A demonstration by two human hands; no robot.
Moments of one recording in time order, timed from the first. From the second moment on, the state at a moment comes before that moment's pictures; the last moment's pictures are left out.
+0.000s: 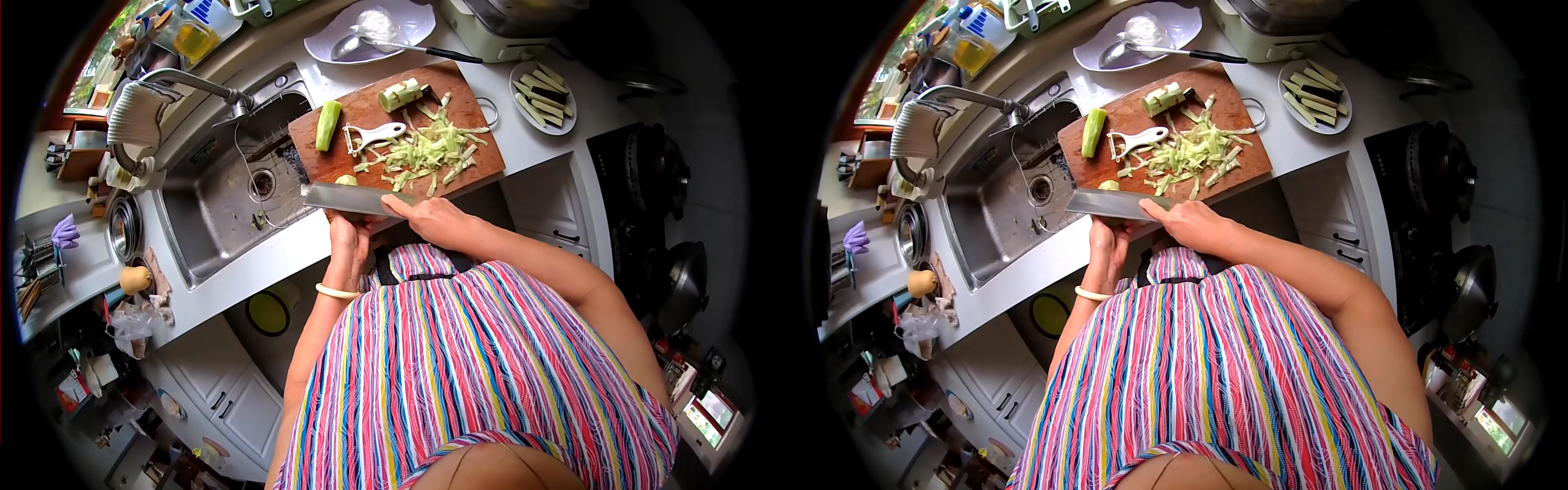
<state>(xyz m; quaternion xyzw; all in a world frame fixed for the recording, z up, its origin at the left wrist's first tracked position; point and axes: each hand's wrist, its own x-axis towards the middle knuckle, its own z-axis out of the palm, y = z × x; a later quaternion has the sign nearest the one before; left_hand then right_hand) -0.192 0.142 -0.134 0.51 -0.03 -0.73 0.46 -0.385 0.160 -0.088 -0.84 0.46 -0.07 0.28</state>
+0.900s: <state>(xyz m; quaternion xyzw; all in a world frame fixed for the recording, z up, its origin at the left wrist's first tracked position) -0.185 0.143 -0.137 0.50 -0.01 -0.73 0.47 -0.375 0.159 -0.058 -0.86 0.44 -0.04 0.25</state>
